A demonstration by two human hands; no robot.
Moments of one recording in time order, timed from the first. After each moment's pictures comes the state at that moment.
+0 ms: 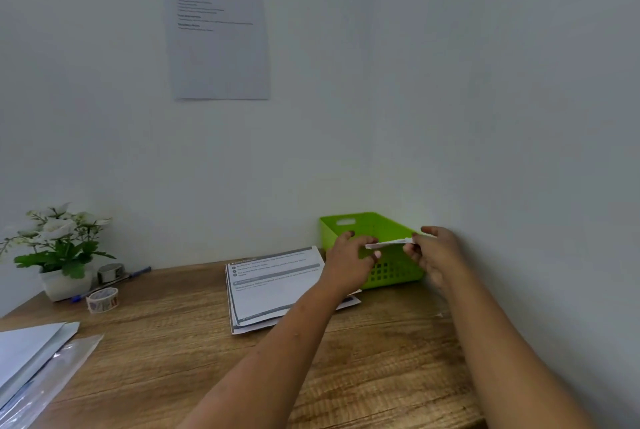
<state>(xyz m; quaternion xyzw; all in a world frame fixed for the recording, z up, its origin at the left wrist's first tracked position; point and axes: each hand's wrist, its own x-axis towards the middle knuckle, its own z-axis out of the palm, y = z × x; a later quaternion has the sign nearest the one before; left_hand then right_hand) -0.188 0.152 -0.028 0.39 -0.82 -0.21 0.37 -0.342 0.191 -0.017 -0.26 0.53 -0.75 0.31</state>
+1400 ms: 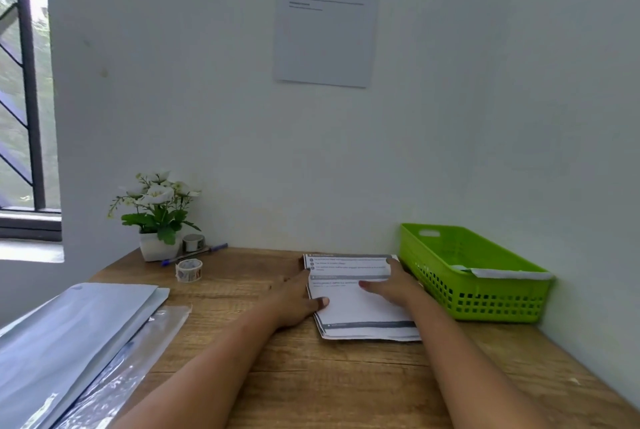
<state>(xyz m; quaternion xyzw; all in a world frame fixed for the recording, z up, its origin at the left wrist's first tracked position) 0.021 0.083 -0.073 0.58 -0.78 -0.15 0.17 -0.204 0.054 -0.072 -0.57 0.76 -0.25 0.20</state>
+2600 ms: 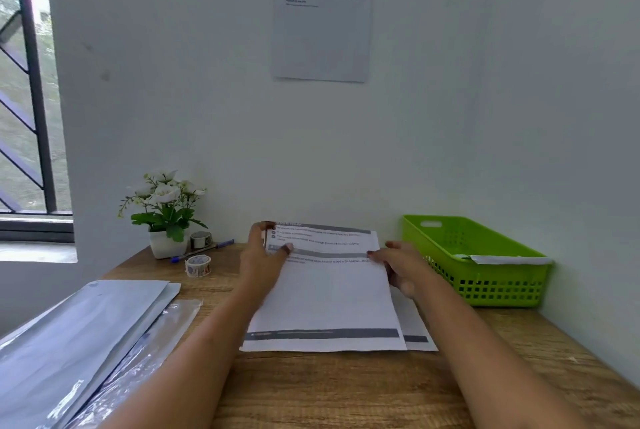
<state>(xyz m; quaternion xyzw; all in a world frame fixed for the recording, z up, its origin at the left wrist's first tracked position) 0.057 0.095 -0.049 0.49 -0.57 -0.28 0.59 -0.180 0.088 -0.039 -0.41 0.54 -0.57 0.46</state>
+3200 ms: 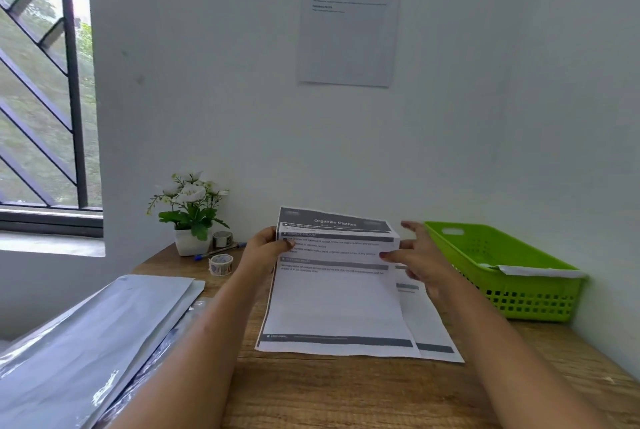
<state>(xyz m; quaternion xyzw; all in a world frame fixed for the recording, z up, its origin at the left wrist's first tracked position) 0.092 0.087 -0.037 0.40 -0.50 -0.48 0.61 -0.169 0.107 -0.018 -0.55 0.55 -0.53 0.34</state>
